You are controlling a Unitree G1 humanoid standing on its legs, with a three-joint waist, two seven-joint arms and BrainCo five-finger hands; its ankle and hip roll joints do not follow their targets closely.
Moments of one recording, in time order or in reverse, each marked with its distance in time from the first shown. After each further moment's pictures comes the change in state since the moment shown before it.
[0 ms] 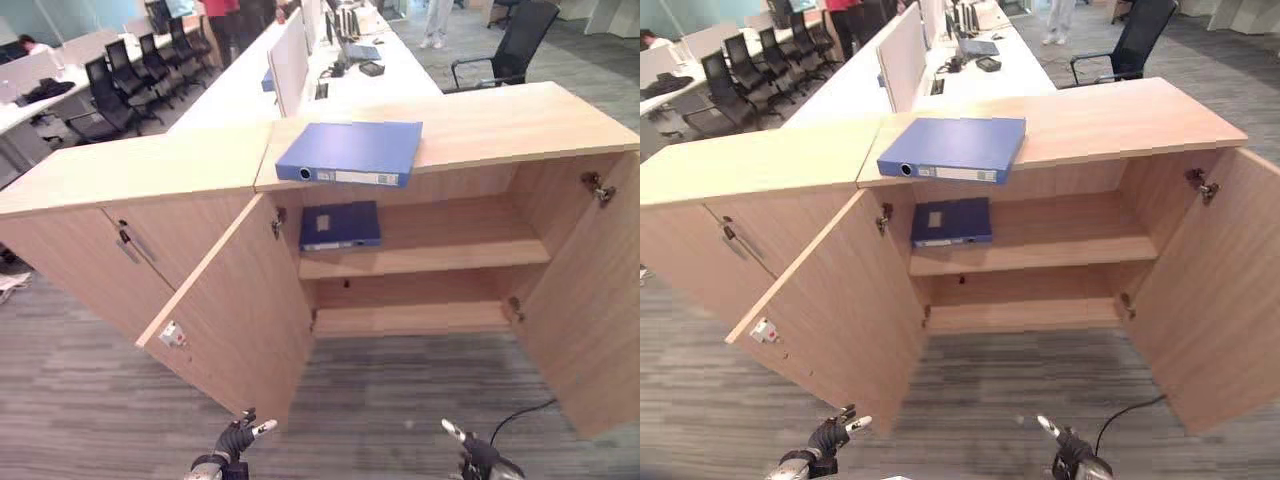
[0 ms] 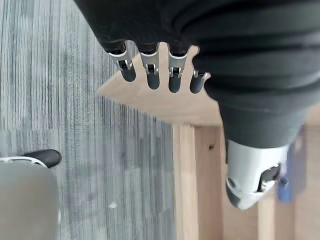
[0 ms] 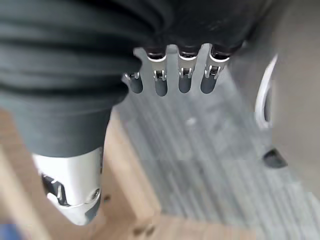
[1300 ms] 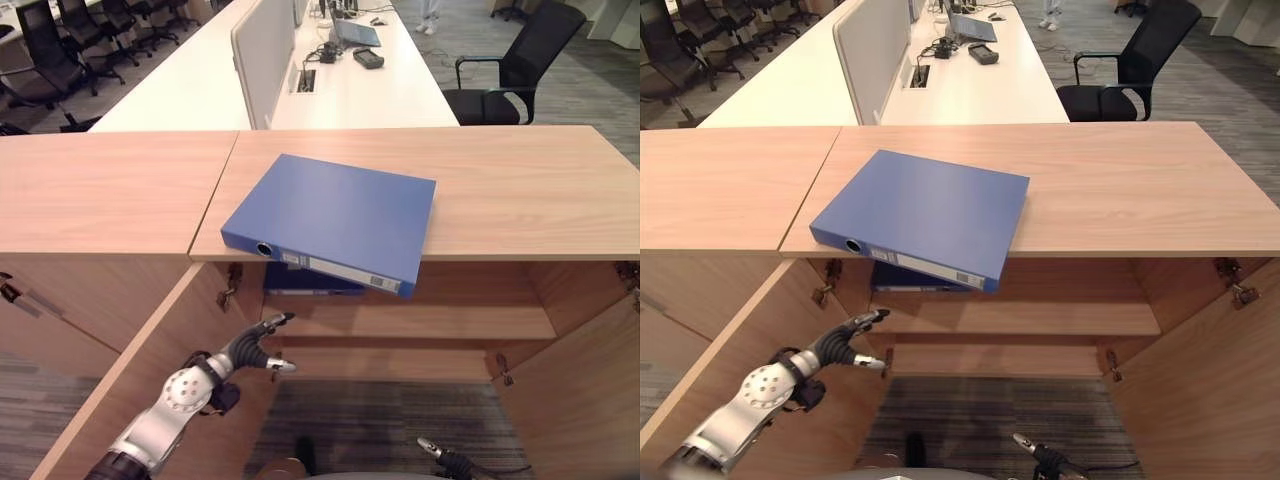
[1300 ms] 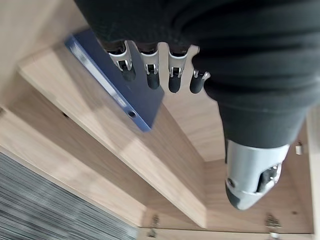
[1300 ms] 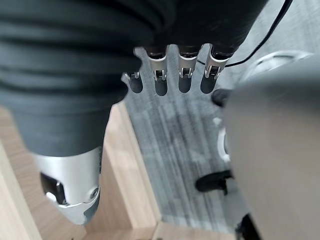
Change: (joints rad) left arm -0.034 0.411 -0.052 -0.766 0.309 -0.006 -0.177; right arm 0.029 0.054 0.063 0.100 -0.062 0.065 0.026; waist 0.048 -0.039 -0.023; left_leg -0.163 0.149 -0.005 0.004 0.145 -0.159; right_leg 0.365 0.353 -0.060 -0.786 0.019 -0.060
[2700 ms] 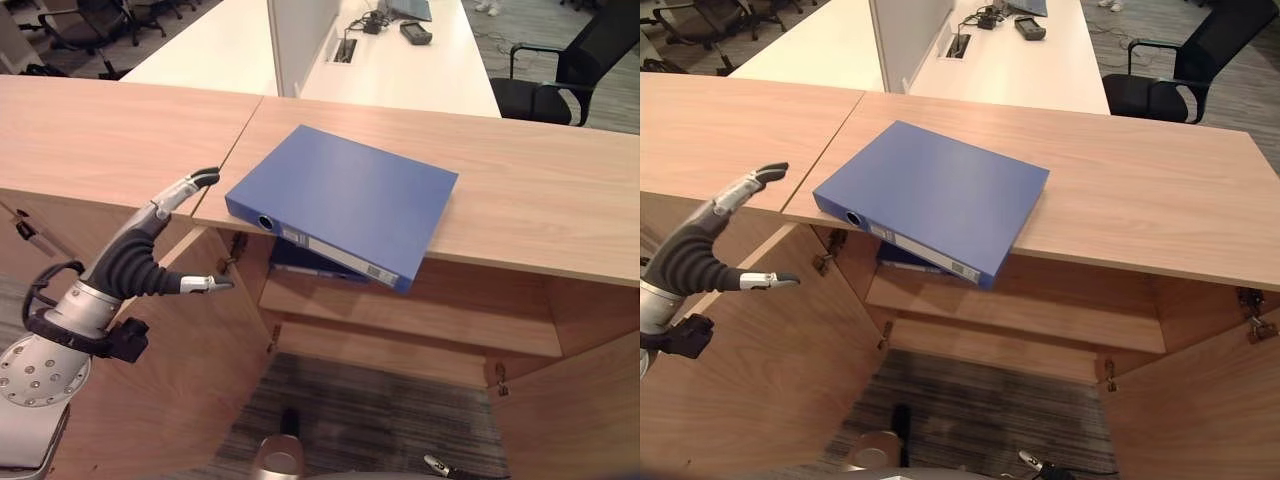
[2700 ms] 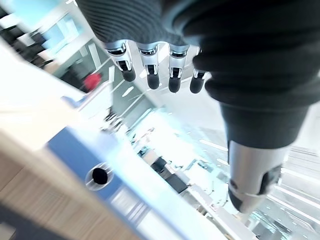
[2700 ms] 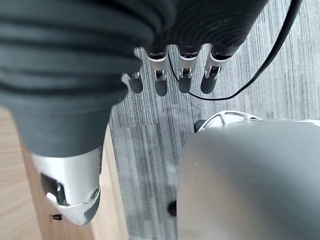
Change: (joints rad) left arm 0.115 0.174 0.678 -0.640 -0.093 -0.114 0.102; right arm 0.069 -0.015 -0.024 -0.006 -0.010 -0.009 0.038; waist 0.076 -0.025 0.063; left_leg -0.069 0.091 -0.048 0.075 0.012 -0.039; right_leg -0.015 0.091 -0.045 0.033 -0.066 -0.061
